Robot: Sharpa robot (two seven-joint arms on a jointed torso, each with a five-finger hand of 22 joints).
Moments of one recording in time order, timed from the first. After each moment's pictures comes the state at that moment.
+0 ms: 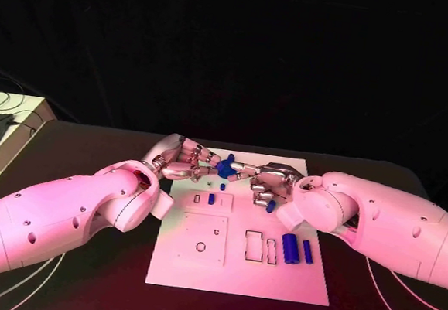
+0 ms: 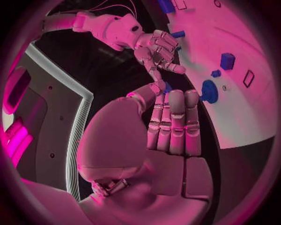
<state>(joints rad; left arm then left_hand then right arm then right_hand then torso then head) 0.97 -0.73 0.23 1.46 -0.68 -0.37 0.21 1.41 -0.14 0.52 -0.13 0.21 1.18 0.14 0.06 0.06 1.27 0.07 0.05 0.06 1.23 -0.01 1.12 0.45 0.18 1.12 0.00 0.70 1.30 1.25 -0.64 -0.09 1.31 -0.15 -0.04 -0.11 1.00 0.05 -0.08 0.02 0.29 1.06 0.12 0.07 0.07 1.41 0.00 0.99 1.27 1.46 -0.06 1.17 1.21 0.09 1.32 -0.07 1.01 1.23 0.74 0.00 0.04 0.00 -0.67</state>
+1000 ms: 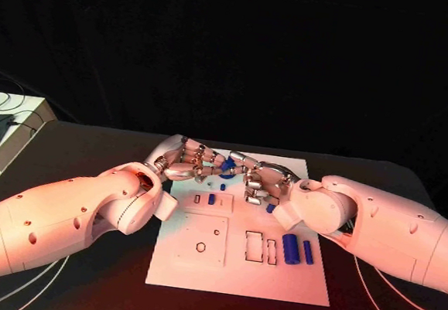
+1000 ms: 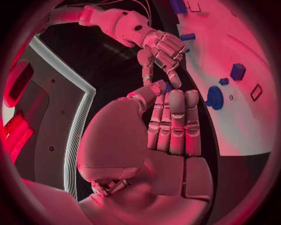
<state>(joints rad) 0.97 -0.73 0.24 1.48 -0.62 -0.36 0.24 1.42 -0.14 0.52 -0.13 0.21 1.18 0.14 0.06 0.06 1.27 0.07 0.05 0.06 1.23 -0.01 1.12 0.46 0.18 1.11 0.01 0.71 1.30 1.24 -0.62 -0.09 1.28 0.02 0.09 -0.01 0.96 0.05 -0.09 0.01 0.28 1.04 0.13 0.07 0.07 1.40 0.01 1.00 1.27 1.46 -0.06 1.17 1.25 0.09 1.35 -0.06 0.91 1.31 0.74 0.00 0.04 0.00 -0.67</state>
